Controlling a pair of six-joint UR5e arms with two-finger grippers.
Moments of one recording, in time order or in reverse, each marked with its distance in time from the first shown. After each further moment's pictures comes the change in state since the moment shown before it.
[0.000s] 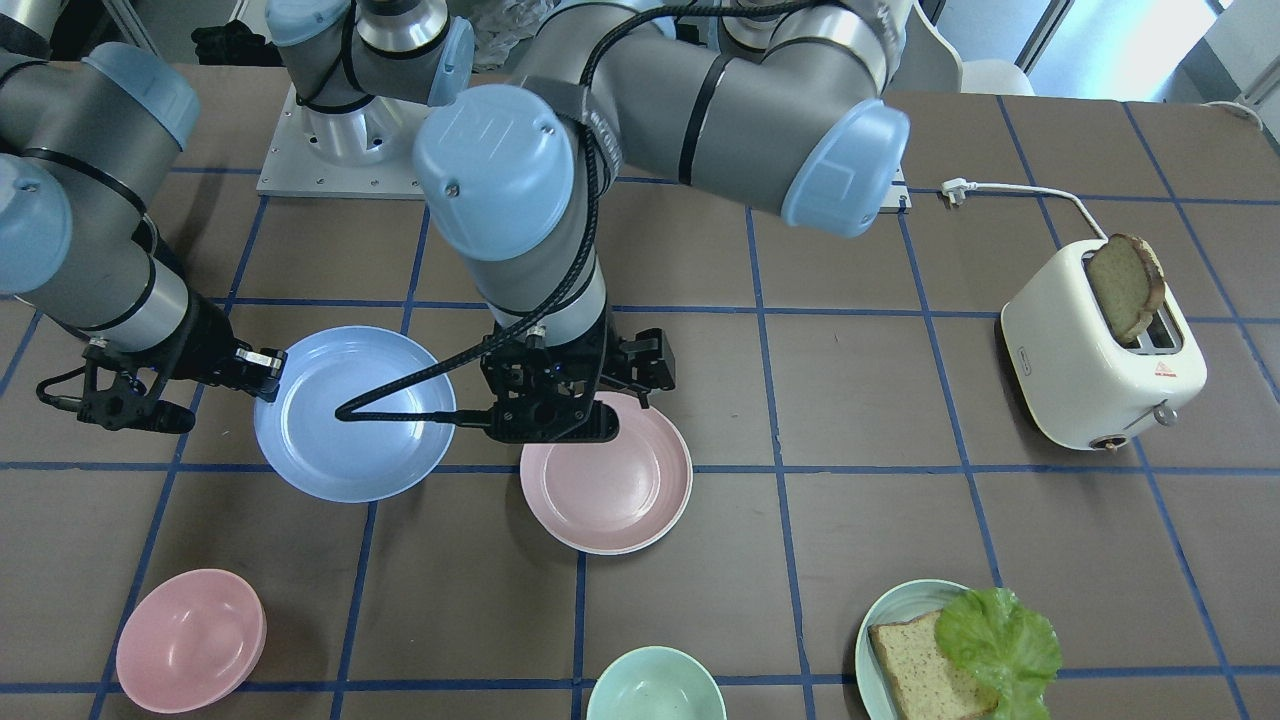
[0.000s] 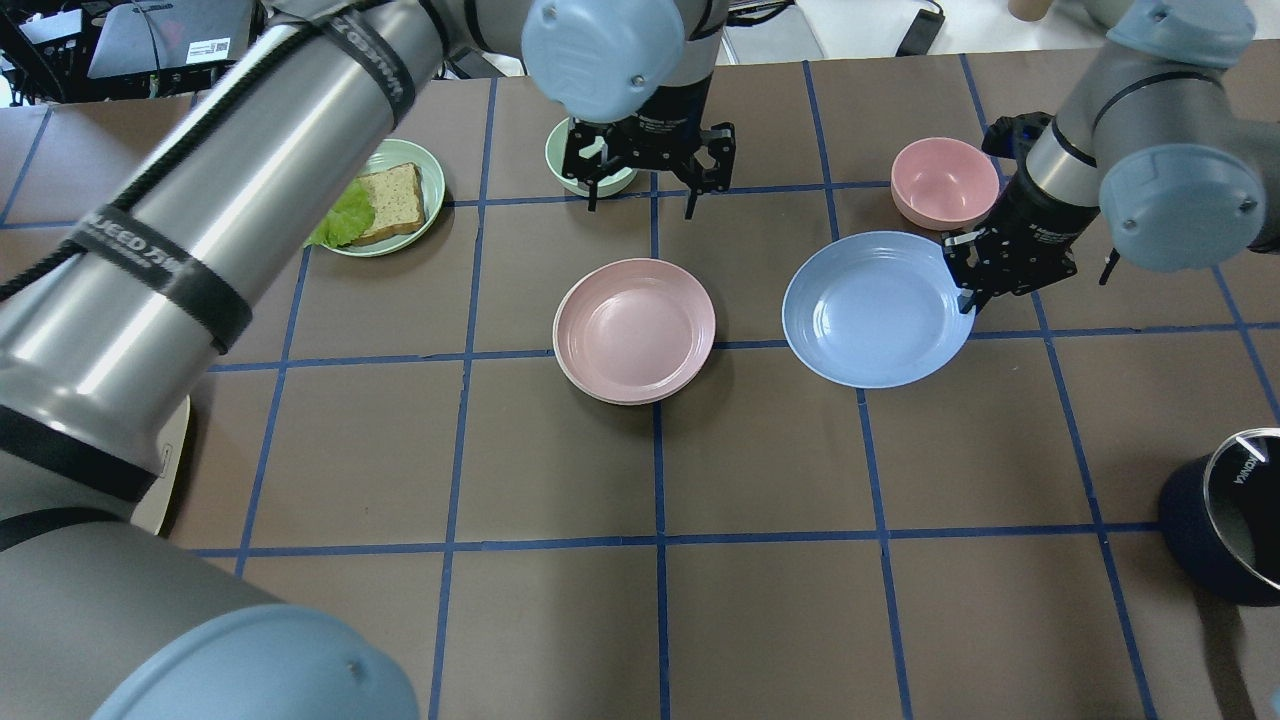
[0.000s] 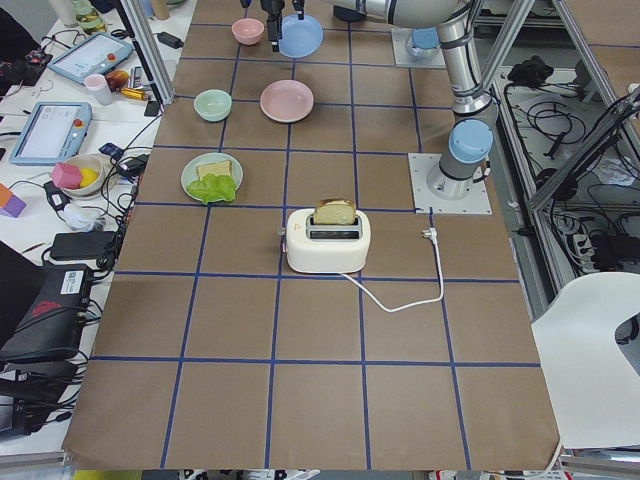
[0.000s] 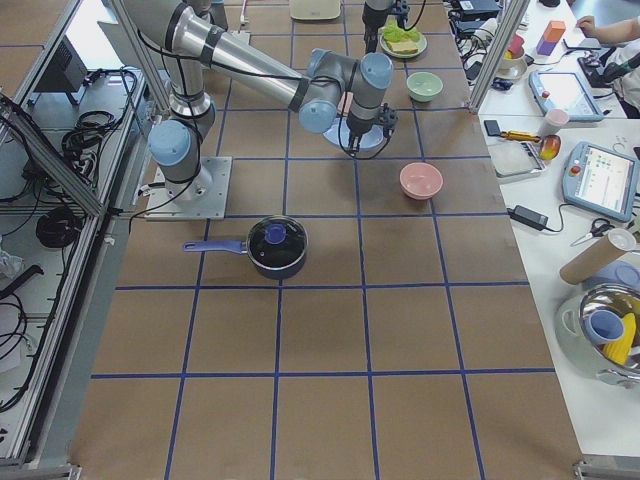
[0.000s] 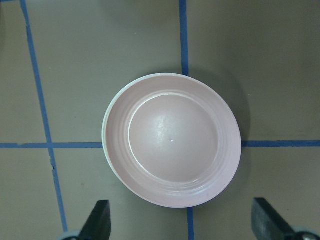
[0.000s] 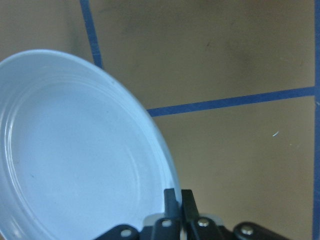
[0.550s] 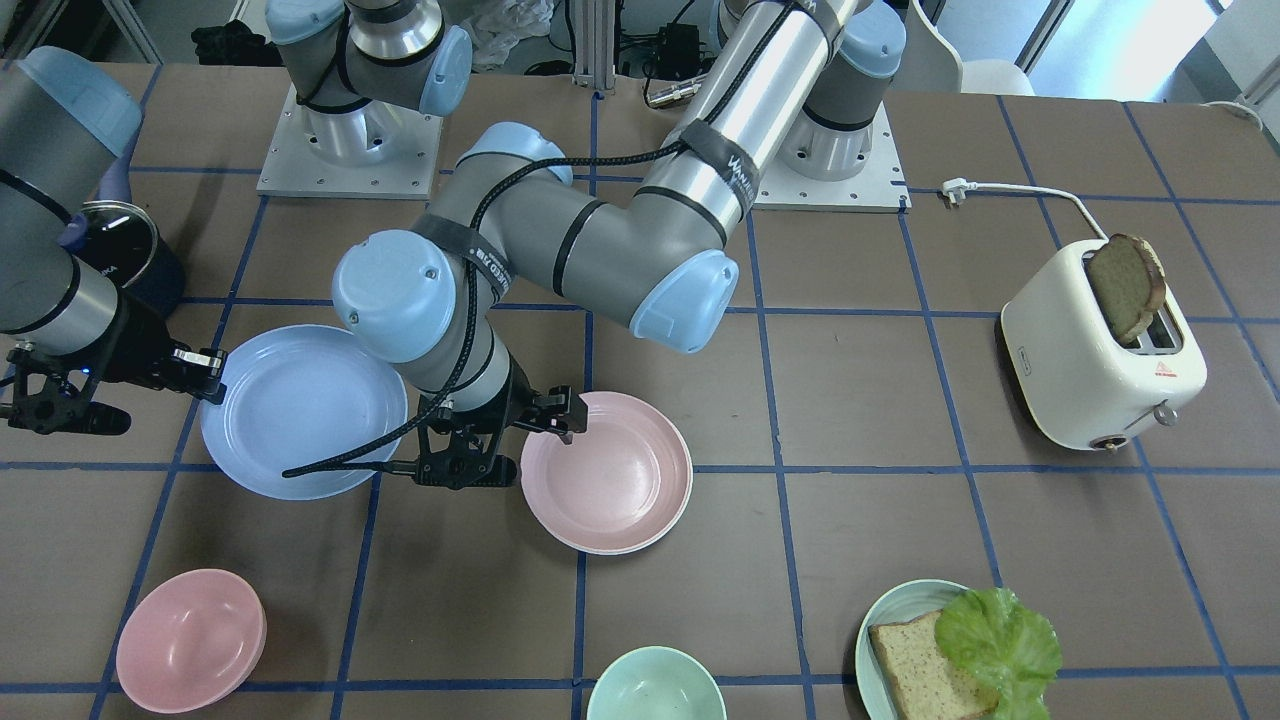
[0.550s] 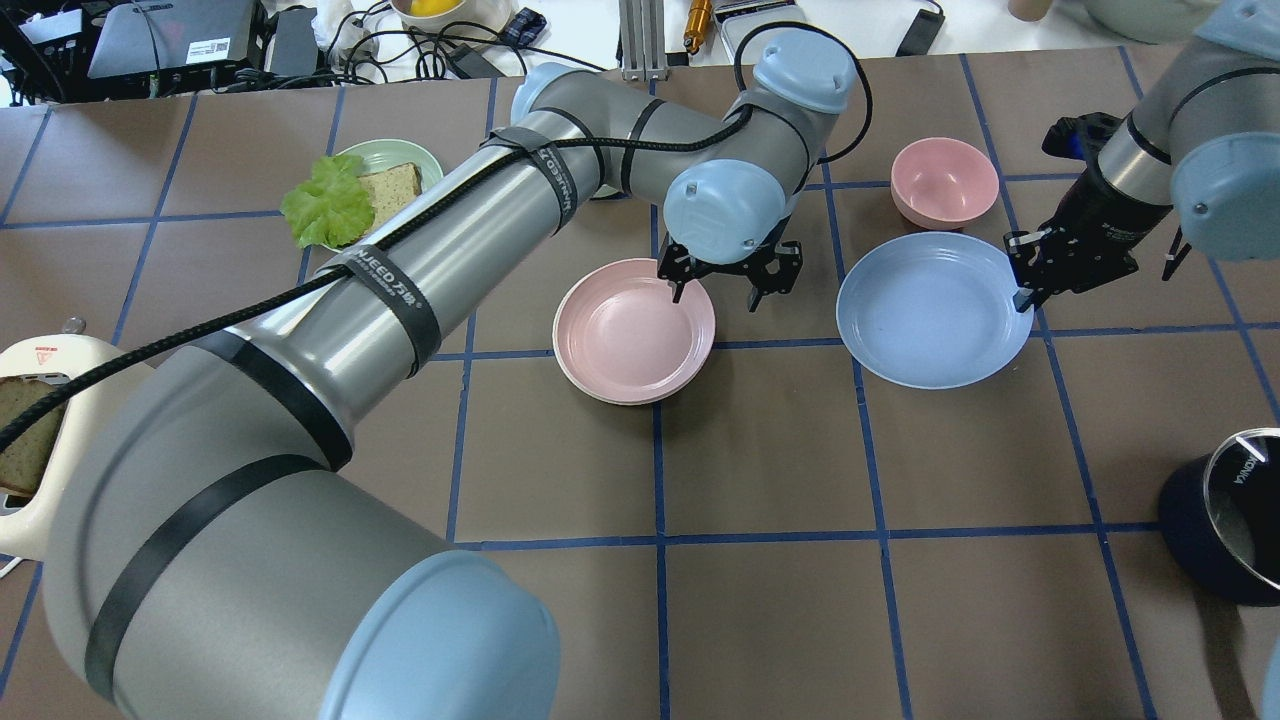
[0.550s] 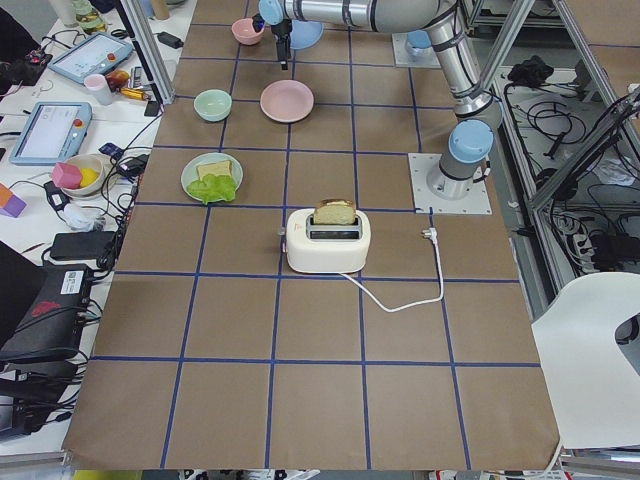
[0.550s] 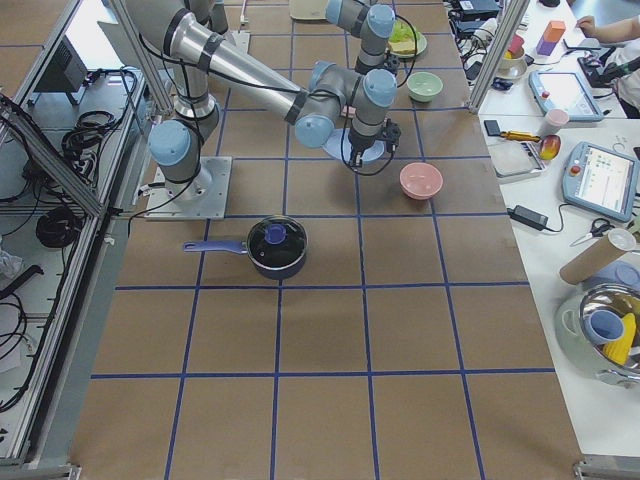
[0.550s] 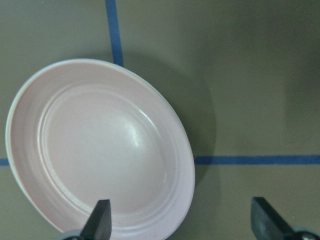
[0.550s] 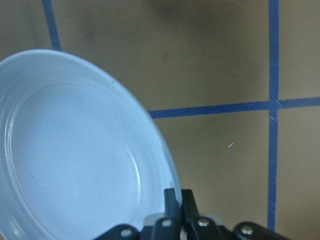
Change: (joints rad) left arm -0.108 -0.158 -0.043 0.141 -0.002 -0.091; right arm -0.118 0.008 -0.010 0.012 -0.003 -0.176
